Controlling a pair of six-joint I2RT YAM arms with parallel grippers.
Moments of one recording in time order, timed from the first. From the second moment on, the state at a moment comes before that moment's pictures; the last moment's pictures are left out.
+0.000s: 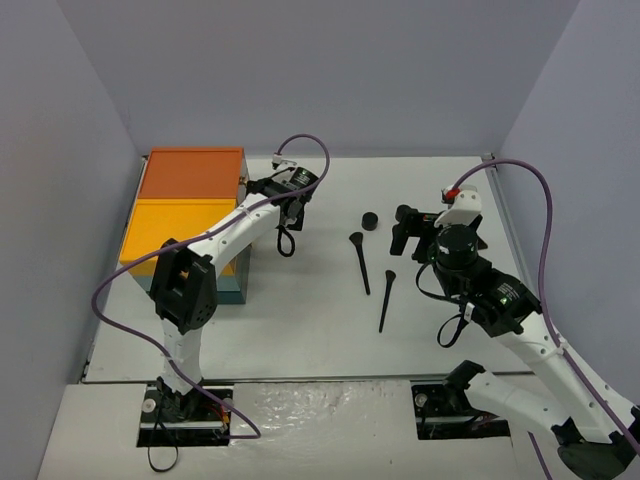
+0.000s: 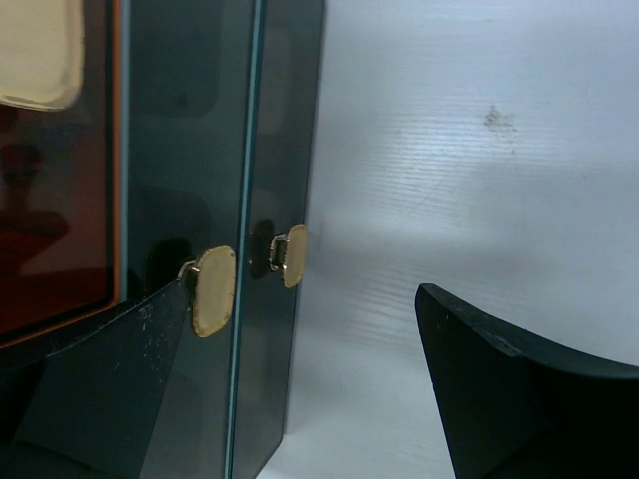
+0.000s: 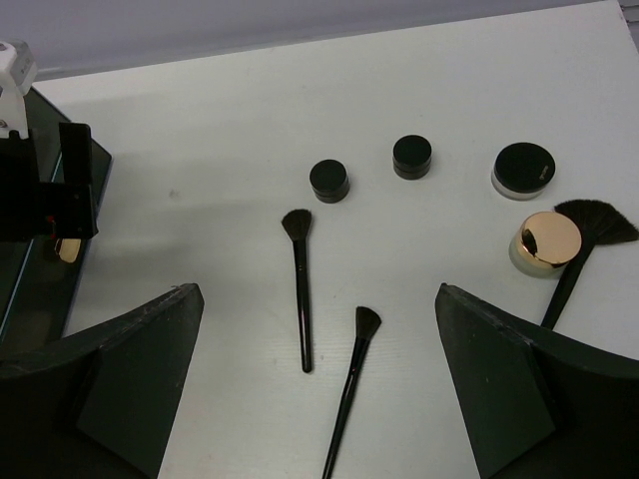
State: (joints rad) left arm -0.61 1.96 1.76 -0.92 -0.66 -0.42; right arm 0.66 0.85 1.00 -0.50 0.52 0.39
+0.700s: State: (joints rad) left arm -0.59 1.96 1.73 -0.90 -0.62 -0.46; right arm 0.66 0.85 0.99 -0.51 0.52 0.37
